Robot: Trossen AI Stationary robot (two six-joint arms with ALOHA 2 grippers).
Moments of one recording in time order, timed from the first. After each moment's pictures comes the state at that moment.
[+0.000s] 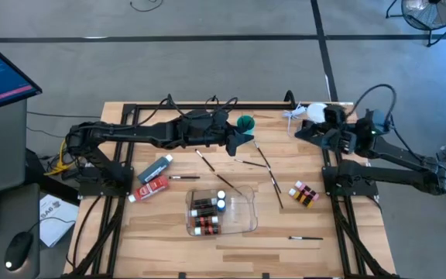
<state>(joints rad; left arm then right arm) 0.09 1.60 1.31 0.08 -0.13 -0.61 -0.39 0.59 0.60 0.42 -0.63 1.05</state>
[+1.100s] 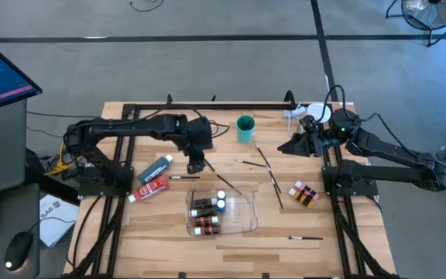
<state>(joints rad) 0.20 1.59 1.26 -0.84 0.16 0.02 -0.39 0.67 0.60 -0.01 -0.63 0.94</state>
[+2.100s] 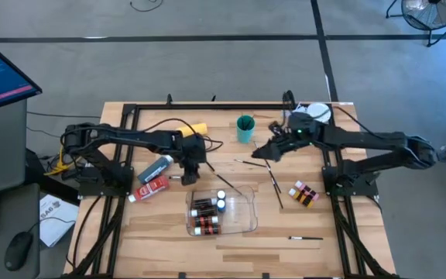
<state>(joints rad) 0.18 1.57 0.91 -0.50 0.19 0.05 -0.25 1.13 0.74 -0.02 -0.42 0.81</state>
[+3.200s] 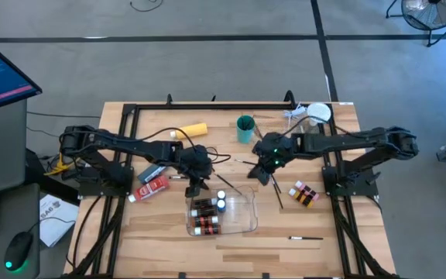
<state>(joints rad) 0.02 1.55 0.91 -0.32 0.19 -0.01 -0.05 1.35 0.88 -0.30 -0.28 0.65</state>
